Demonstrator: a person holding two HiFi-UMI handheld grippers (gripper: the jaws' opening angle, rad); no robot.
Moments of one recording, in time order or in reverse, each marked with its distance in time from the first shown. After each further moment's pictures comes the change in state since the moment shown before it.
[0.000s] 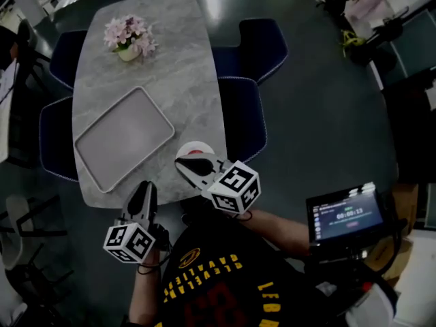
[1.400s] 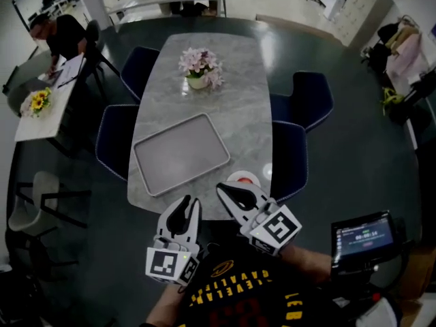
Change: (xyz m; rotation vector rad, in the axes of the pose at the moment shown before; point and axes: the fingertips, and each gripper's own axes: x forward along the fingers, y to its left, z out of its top) left arm -0.064 -0.063 0.069 0.336 -0.278 0.028; right arm -0.015 0.090 0.069 -0.257 -0.235 0.058
